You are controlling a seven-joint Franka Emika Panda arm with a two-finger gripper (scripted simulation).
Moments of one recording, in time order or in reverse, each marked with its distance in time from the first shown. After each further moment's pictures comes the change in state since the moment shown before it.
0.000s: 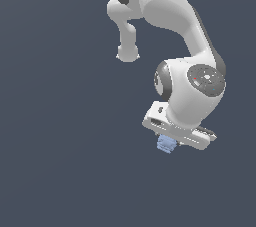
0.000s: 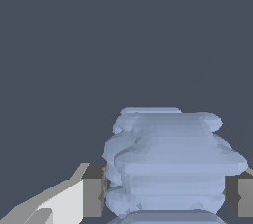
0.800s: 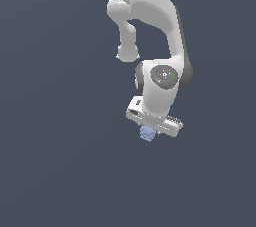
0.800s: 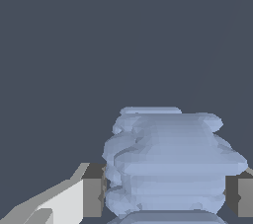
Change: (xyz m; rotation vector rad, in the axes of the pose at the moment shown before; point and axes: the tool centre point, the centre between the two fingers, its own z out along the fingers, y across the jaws) arm -0.030 0.077 0.045 0.000 0.000 -0.001
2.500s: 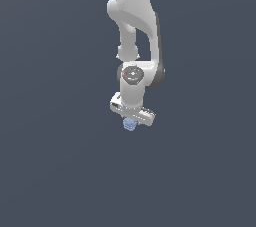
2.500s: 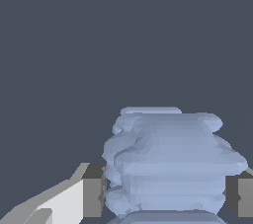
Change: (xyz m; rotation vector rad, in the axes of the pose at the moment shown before) arm -0.034 0.096 0.057 0.000 -0.001 0.000
